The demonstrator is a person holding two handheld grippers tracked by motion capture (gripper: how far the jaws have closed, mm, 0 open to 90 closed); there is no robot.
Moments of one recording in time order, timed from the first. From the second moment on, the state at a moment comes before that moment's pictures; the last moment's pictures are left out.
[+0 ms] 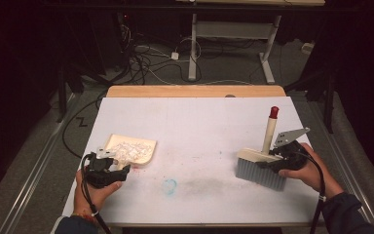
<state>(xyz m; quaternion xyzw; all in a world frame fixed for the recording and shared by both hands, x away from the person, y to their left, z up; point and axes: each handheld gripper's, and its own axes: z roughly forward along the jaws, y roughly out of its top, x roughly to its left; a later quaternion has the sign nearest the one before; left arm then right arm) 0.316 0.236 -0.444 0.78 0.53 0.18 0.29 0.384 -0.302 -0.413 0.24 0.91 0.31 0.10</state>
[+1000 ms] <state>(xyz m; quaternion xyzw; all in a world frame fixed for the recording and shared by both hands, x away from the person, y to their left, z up) 0.297 0.200 -0.444 0.81 0.39 0.25 0.34 0.430 -0.290 -0.404 0.32 0.85 0.34 0.23</state>
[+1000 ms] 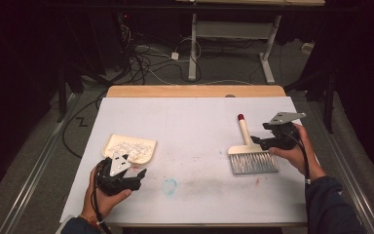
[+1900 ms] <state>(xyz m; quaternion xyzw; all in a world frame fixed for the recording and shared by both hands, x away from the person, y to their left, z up) 0.291 0.190 -0.455 0.82 0.36 0.27 0.35 0.370 -0.273 -0.389 0.34 0.76 0.44 0.33</state>
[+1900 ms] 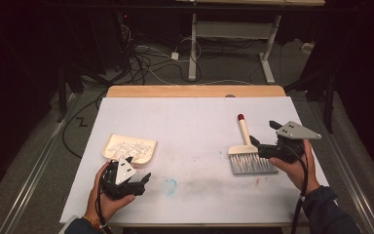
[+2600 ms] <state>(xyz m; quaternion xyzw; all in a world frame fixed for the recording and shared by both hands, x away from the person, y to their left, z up) 0.286 0.187 -0.454 0.83 0.33 0.28 0.35 0.320 -0.270 -0.394 0.30 0.77 0.45 0.35</state>
